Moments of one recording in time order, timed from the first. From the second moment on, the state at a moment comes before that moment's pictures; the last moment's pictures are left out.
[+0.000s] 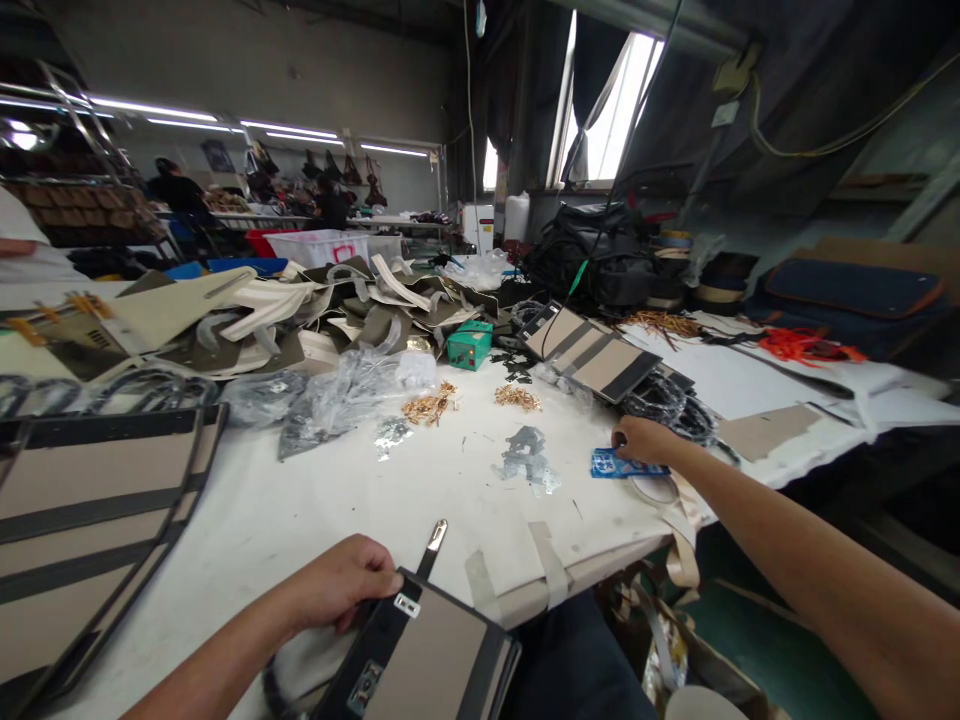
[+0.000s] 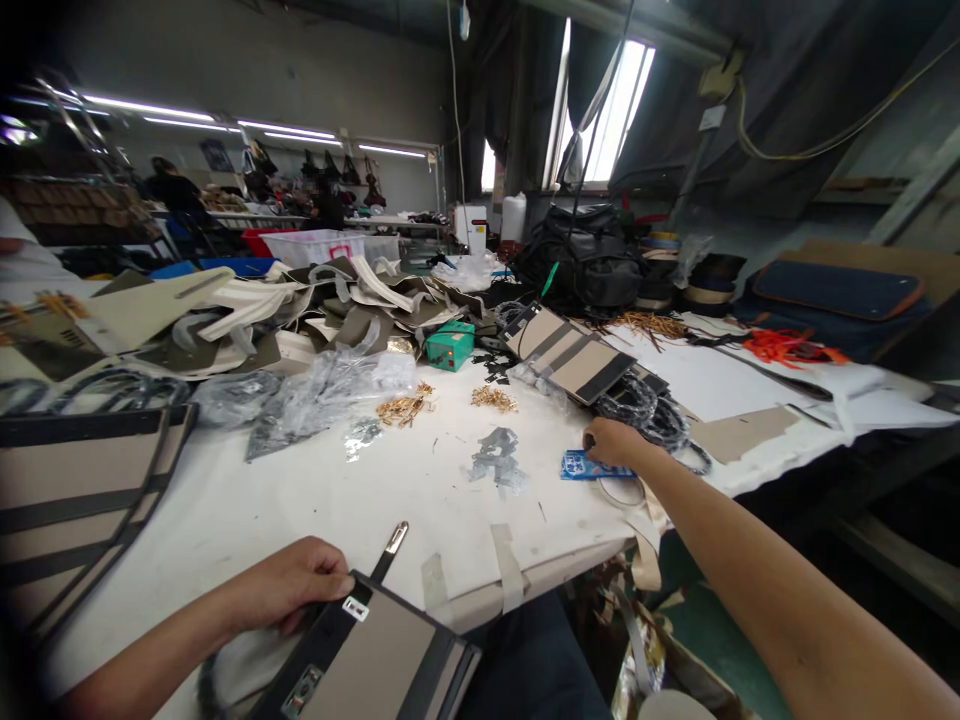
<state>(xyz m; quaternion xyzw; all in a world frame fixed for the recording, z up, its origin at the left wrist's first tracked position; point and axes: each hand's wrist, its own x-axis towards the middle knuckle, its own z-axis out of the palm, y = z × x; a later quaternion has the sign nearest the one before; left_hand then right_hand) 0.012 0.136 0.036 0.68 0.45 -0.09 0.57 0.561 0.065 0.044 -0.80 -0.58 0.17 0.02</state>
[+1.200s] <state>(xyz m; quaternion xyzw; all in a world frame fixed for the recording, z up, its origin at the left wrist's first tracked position) 0.006 0.143 0.023 0.69 0.44 -0.10 0.57 0.409 0.006 0.019 -0.58 -0.19 0.55 0.58</state>
